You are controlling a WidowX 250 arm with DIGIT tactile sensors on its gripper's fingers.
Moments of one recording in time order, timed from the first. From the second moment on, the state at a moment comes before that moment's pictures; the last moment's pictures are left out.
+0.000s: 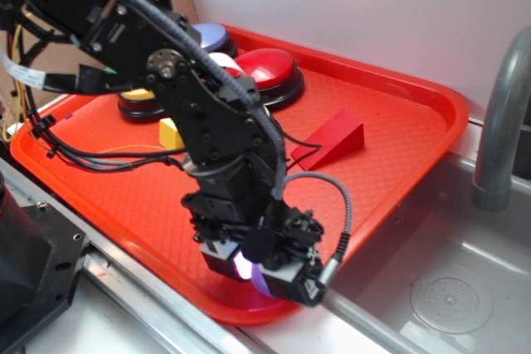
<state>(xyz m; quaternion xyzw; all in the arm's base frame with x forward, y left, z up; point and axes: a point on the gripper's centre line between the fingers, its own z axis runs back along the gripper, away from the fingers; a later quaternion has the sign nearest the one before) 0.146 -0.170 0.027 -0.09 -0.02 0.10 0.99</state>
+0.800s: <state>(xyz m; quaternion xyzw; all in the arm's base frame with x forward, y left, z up) 0.155 -0.051 0.130 -0.02 -0.05 0.19 0.98</state>
